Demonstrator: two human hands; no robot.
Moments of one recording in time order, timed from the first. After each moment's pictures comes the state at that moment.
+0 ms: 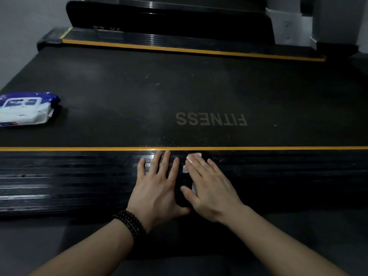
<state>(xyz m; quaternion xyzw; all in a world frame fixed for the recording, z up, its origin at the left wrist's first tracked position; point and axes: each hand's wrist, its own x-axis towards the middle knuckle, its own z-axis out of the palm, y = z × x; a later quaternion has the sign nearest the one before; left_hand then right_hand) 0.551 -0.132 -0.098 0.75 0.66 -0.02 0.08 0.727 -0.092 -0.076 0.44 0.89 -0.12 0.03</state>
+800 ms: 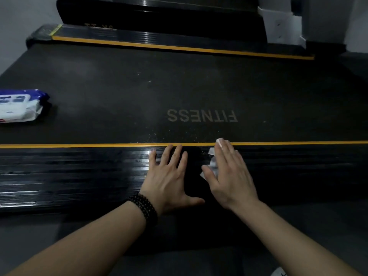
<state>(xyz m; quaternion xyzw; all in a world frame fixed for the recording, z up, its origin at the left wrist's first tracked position) 0.591 -0.110 -0.089 0.78 0.63 -0.02 0.09 0.779 -0.085 -0.068 0.57 0.81 -0.10 -0.09</state>
